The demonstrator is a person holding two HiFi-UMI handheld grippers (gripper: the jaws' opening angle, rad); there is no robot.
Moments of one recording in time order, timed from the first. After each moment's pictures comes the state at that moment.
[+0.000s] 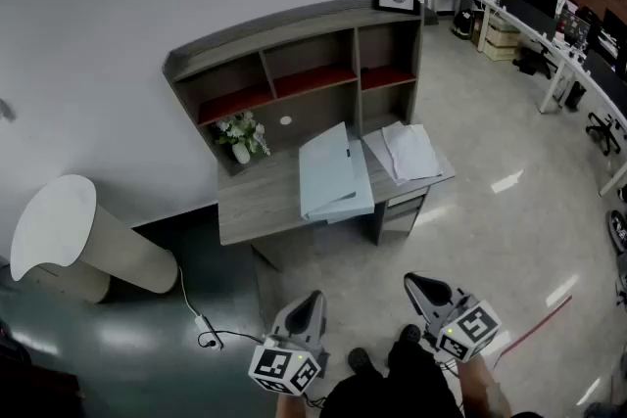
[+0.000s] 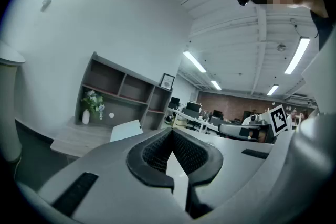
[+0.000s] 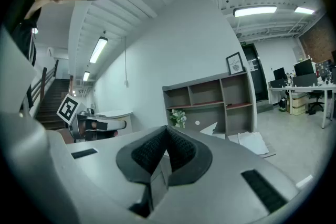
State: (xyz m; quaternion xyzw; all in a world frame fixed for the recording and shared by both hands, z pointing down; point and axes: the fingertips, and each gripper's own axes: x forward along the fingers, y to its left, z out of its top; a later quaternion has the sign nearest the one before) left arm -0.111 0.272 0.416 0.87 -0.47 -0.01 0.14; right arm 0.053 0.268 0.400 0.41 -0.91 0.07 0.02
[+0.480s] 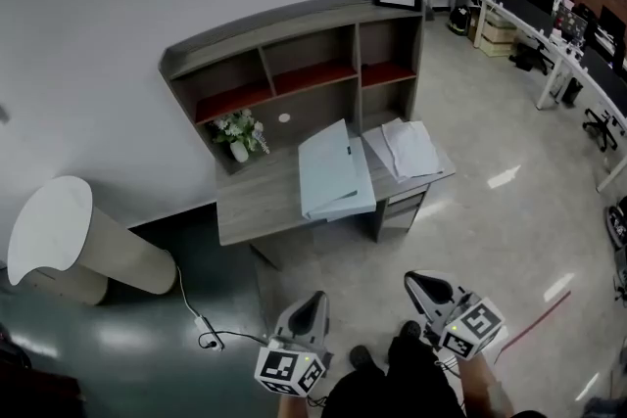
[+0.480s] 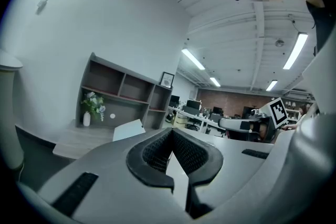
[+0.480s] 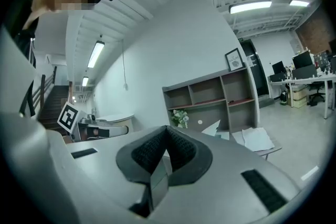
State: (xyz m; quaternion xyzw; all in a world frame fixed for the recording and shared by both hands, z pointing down) left arm -0.122 0.264 0.422 0.87 -0.47 0.00 0.13; right arm 0.037 0.258 0.400 0.41 -0.91 0.10 0.01
